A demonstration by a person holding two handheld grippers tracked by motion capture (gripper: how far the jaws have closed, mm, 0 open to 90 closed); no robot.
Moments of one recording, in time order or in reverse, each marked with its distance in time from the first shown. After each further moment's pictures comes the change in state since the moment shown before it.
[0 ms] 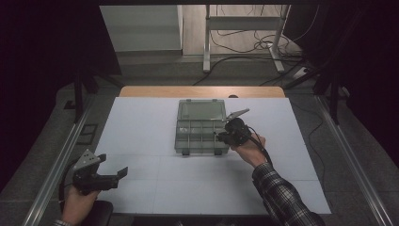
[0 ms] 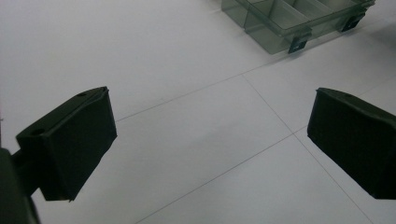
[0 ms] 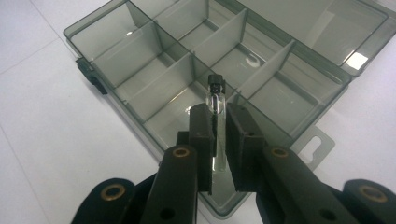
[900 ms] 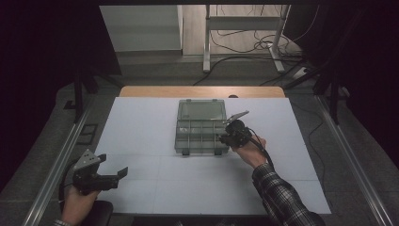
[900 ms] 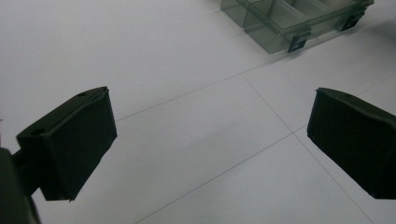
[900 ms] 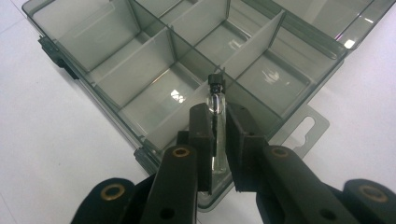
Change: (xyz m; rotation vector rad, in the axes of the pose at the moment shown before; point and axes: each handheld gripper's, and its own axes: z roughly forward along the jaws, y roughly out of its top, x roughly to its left) left arm 0.000 0.000 0.000 0.002 -0.002 0.004; right arm -0.006 -0.010 0.011 0.043 -0.032 0.014
